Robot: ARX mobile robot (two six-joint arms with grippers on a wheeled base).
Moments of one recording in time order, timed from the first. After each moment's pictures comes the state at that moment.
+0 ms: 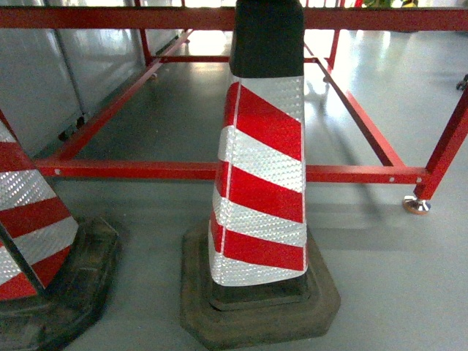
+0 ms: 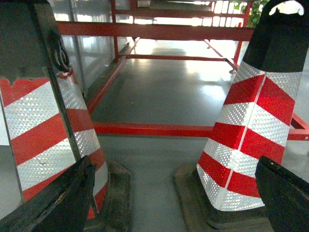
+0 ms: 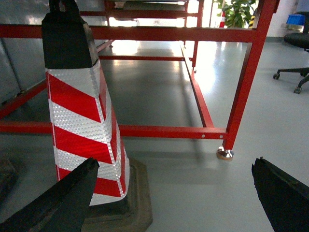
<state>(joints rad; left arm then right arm) 0.00 0.01 0.02 0.00 0.00 -0.01 0.00 0.00 0.01 0.00 0.00 0.01</state>
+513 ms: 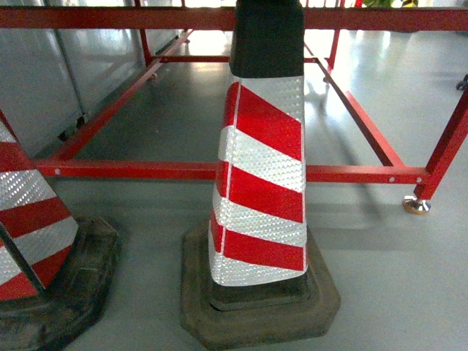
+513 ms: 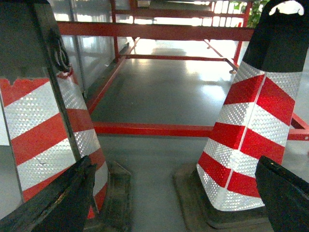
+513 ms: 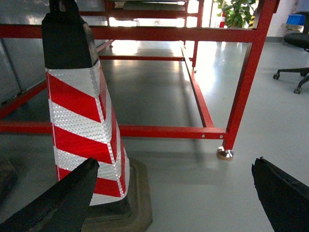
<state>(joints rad) 0.00 0.01 0.02 0.00 0.00 -0.01 0.00 0.00 0.01 0.00 0.00 0.01</state>
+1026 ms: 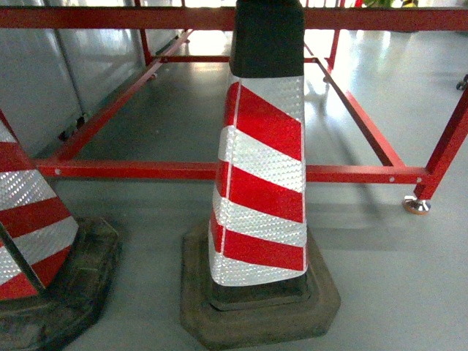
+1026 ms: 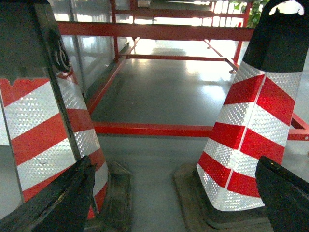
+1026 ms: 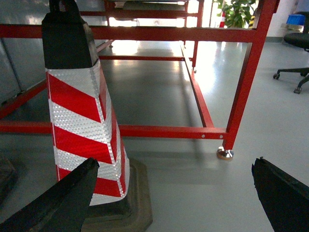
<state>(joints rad) 0.00 0.01 0.02 0.00 0.00 -0.01 0.00 0.00 0.01 0.00 0.00 0.01</state>
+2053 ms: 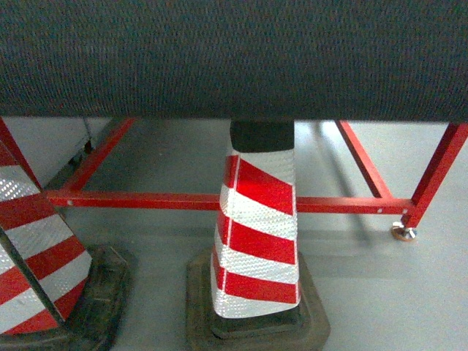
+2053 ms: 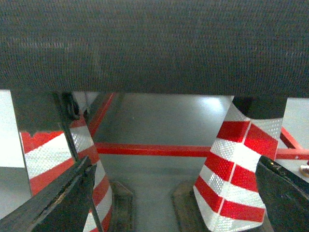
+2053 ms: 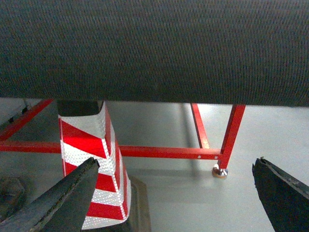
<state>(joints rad) 0.00 0.01 0.02 0.00 0.00 0.00 0.00 0.00 0.01 0.00 0.00 0.00</state>
